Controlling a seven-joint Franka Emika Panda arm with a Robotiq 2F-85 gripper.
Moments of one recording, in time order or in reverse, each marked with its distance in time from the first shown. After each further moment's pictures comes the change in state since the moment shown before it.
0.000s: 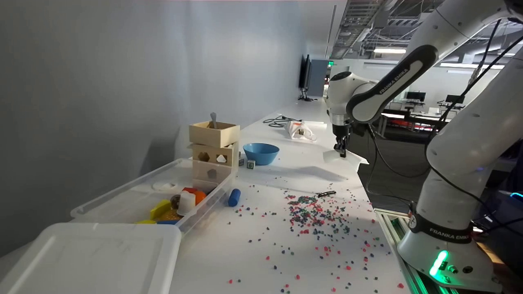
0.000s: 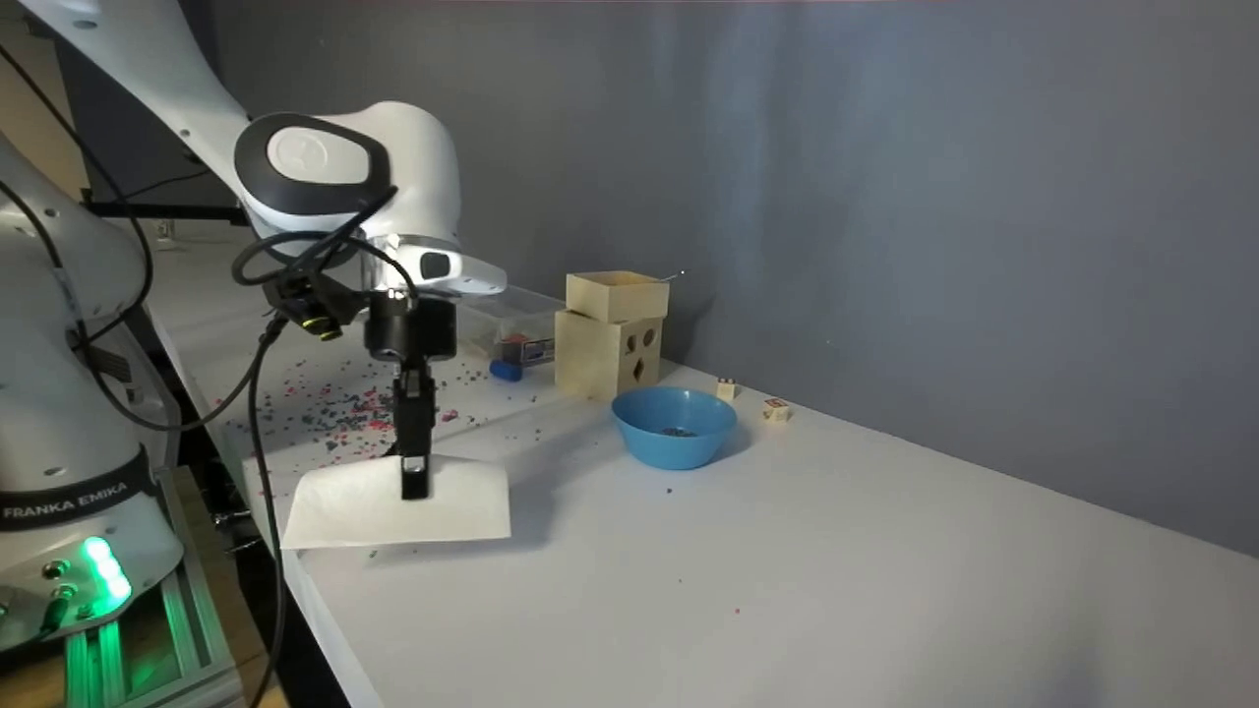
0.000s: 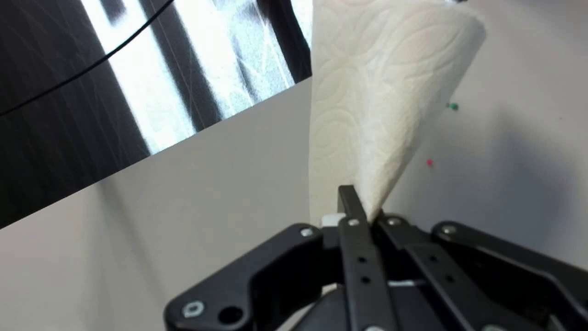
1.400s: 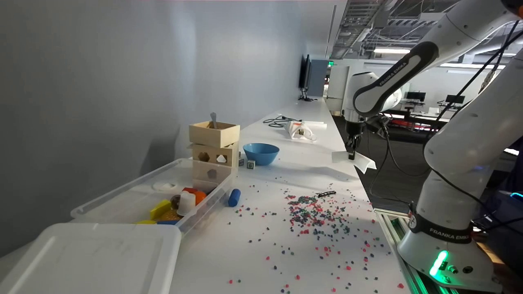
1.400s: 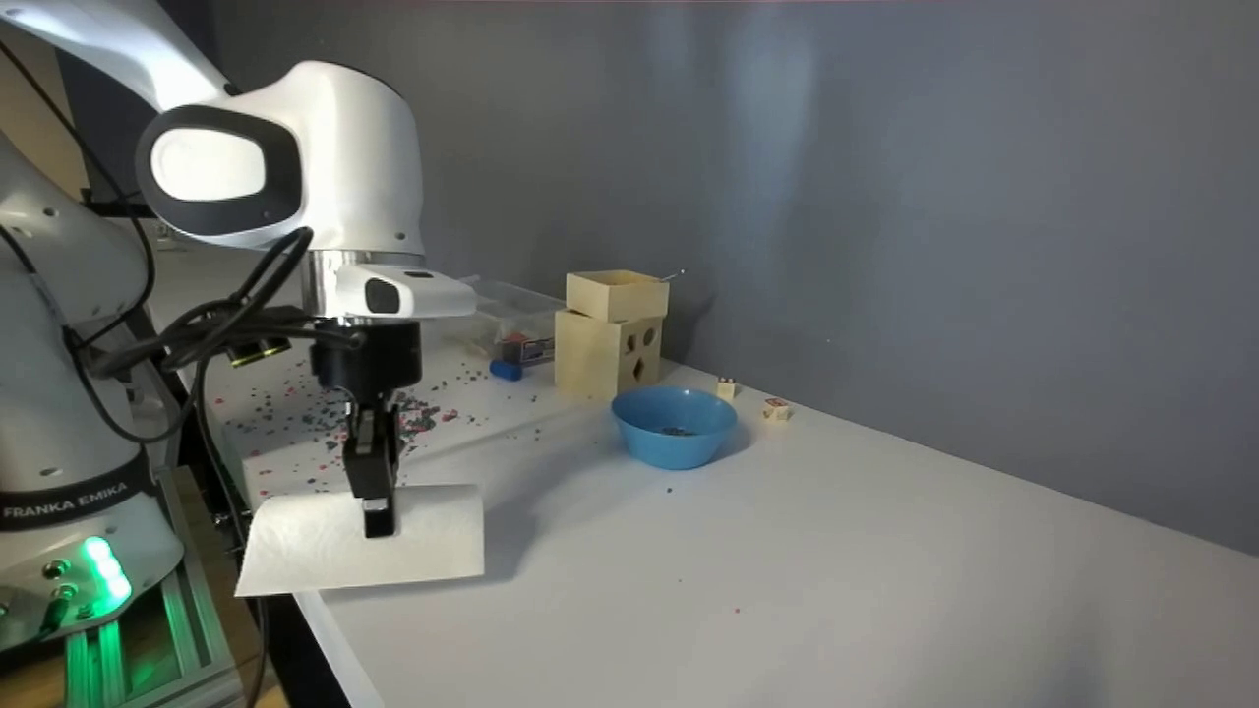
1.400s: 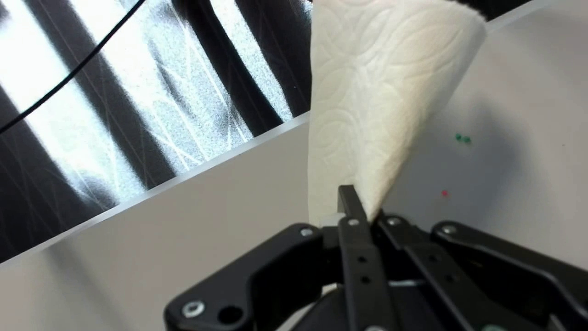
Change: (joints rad) arm -0.057 -0.010 -0.182 0.000 0.256 0.066 -0.359
